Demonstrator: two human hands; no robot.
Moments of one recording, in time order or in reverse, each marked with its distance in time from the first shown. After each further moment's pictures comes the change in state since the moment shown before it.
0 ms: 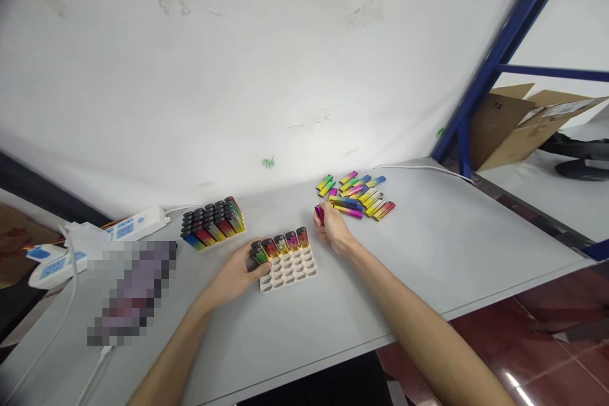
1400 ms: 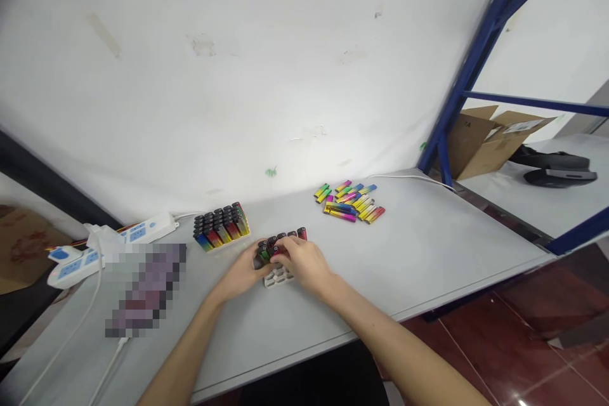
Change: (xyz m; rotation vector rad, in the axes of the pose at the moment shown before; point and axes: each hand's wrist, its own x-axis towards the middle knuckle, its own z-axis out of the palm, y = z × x) left_hand 0.000 -0.006 0.003 -0.093 -0.001 0.138; right_hand -0.061 0.032 0.051 -1.069 -0.033 -0.647
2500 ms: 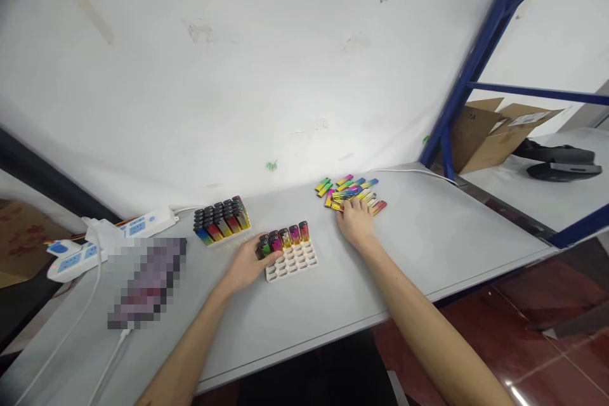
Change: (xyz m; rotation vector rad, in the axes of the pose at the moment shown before) left_hand 0.003 0.001 0.008 0.157 0.125 -0.059; right_hand 0.021 0.109 -0.058 -0.702 0.263 0.325
